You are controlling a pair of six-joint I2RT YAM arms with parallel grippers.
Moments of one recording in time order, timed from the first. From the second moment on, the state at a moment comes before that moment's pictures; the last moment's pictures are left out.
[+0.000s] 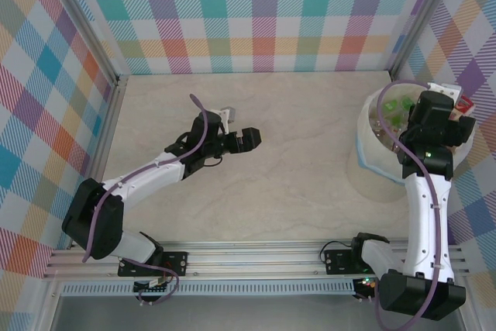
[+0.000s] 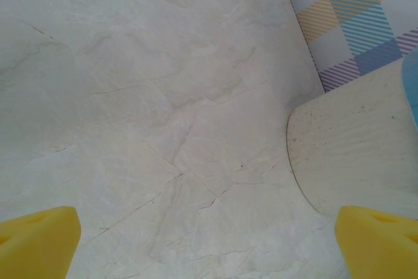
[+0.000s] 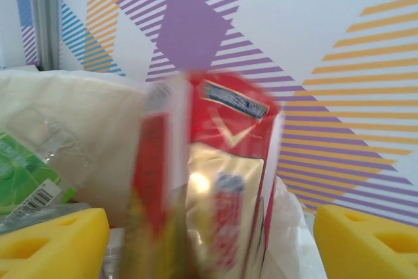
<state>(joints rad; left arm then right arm) -0.60 1.43 0.93 -0.01 0.24 -0.67 -0.19 0.98 1.19 -0.60 0.67 -0.16</state>
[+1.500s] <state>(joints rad) -0.33 0.91 0.75 -0.50 -0.51 -0.70 0.24 1.22 0.93 -0.32 -0.24 -0.01</state>
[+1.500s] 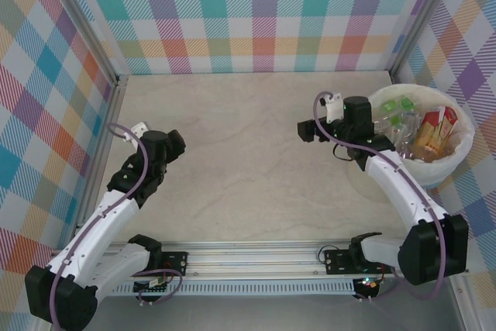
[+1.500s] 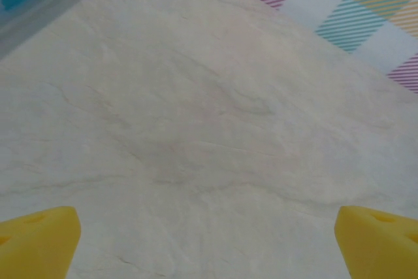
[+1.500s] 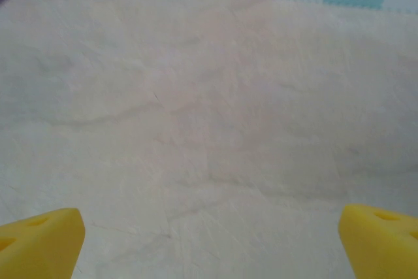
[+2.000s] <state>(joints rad) -0.05 1.16 0.41 0.03 -0.55 -0.42 0.07 1.40 0.68 -0.01 -0.29 -0.08</state>
